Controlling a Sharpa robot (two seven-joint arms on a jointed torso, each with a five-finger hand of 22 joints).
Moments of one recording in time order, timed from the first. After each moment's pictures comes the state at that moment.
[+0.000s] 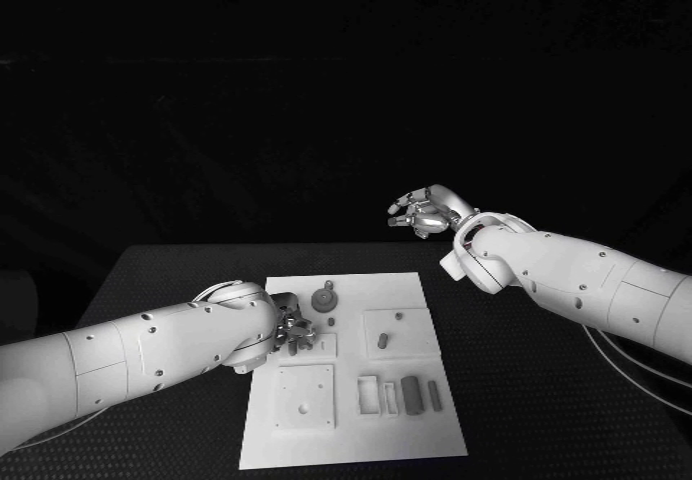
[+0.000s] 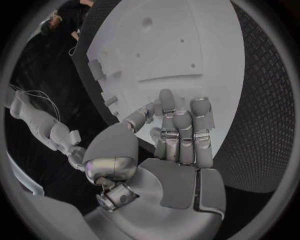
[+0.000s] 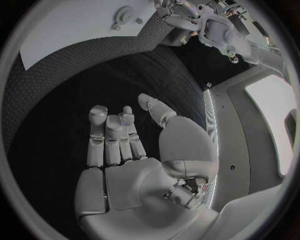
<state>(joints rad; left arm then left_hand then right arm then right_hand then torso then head) 1.28 -0.54 -0.24 1.27 -1.05 -0.03 -0.54 0.82 0.03 0.63 -0.23 0.28 1.07 0.09 0.42 0.62 1.40 -0.05 0.38 0.62 1.19 -0.13 1.27 0.70 0.02 1.30 -0.24 0.66 1.31 1.29 -0.61 -0.04 1.07 -0.82 -0.39 0.17 0.99 -0.08 0.52 -0.27 0.37 0.85 0.15 0.24 0.59 0.98 0.05 1.12 1.12 1.14 -0.06 1.39 0.94 0.22 1.07 -0.02 1.03 1.31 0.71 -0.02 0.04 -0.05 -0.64</state>
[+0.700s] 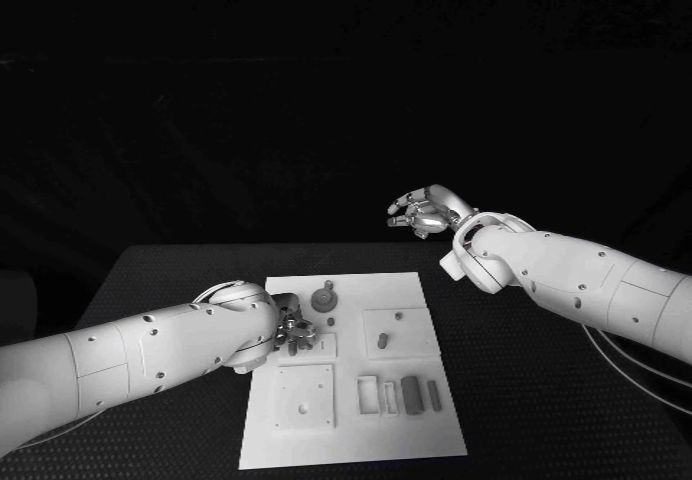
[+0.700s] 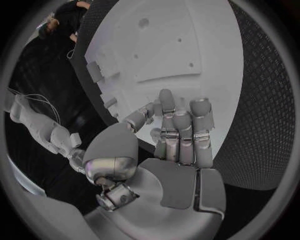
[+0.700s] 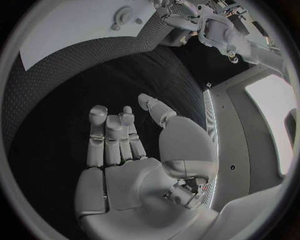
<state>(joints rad) 1.28 -0.54 -0.24 1.27 -1.07 -0.02 -0.54 0.82 0.03 0.63 -0.23 0.28 1.08 0.09 0.43 0.62 1.40 -0.05 0.38 0.62 1.20 -0.14 1.28 0.69 0.02 1.30 -0.24 0.67 1.31 1.29 -0.61 -0.04 1.07 -0.82 -0.38 0.17 0.99 -0.08 0.52 -0.27 0.37 0.85 0.15 0.24 0.59 0.98 0.05 1.12 1.12 1.14 -0.06 1.39 0.94 0.22 1.07 -0.02 1.03 1.31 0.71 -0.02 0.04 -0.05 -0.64</state>
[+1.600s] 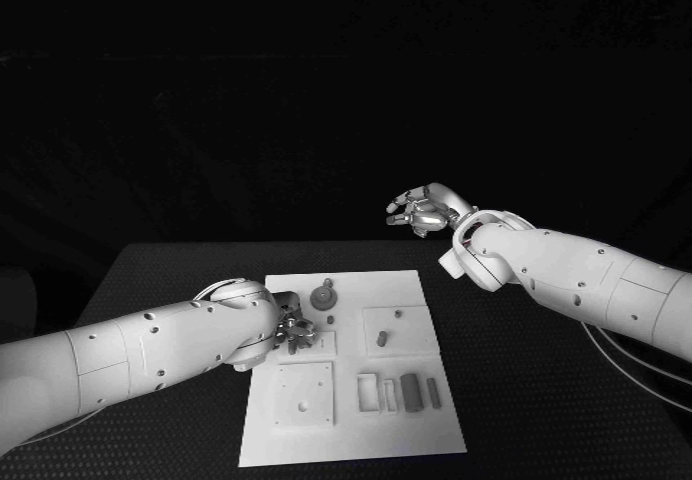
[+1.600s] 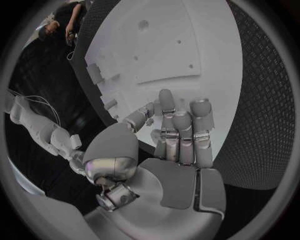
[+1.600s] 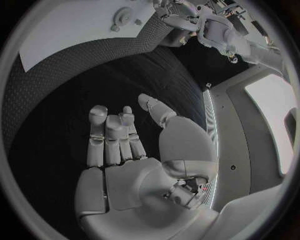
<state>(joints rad) 1.28 -0.54 -0.24 1.27 -1.08 0.00 -0.54 0.83 0.03 0.63 -0.23 0.25 1.08 0.09 0.43 0.63 1.40 -0.05 0.40 0.62 1.20 -0.14 1.29 0.68 0.02 1.30 -0.25 0.68 1.31 1.29 -0.61 -0.04 1.07 -0.82 -0.37 0.17 0.99 -0.08 0.52 -0.27 0.37 0.85 0.15 0.24 0.59 0.98 0.05 1.12 1.12 1.14 -0.06 1.39 0.94 0.22 1.07 -0.01 1.03 1.31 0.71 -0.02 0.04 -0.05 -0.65</state>
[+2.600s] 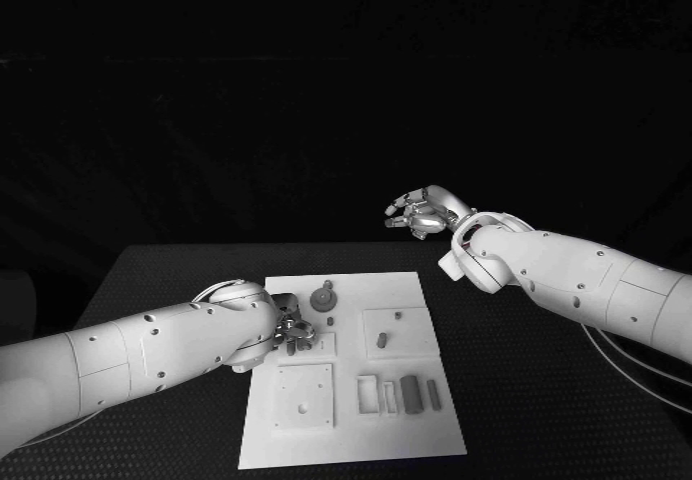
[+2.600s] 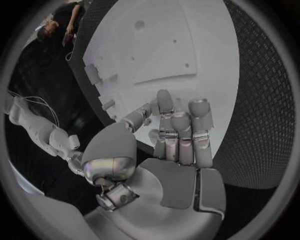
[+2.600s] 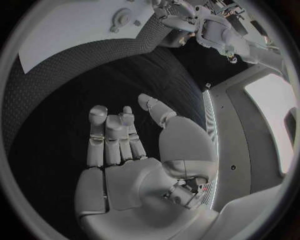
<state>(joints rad) 1.28 -0.53 -0.24 1.26 -1.09 0.00 -0.55 0.80 -0.03 0.61 -0.16 0.17 1.12 0.05 0.41 0.63 1.39 -0.06 0.42 0.61 1.22 -0.15 1.31 0.65 0.02 1.29 -0.25 0.69 1.31 1.29 -0.61 -0.04 1.07 -0.82 -0.37 0.17 0.99 -0.08 0.52 -0.27 0.37 0.85 0.15 0.24 0.59 0.98 0.05 1.12 1.11 1.14 -0.06 1.39 0.94 0.22 1.07 -0.01 1.03 1.31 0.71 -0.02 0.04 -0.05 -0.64</state>
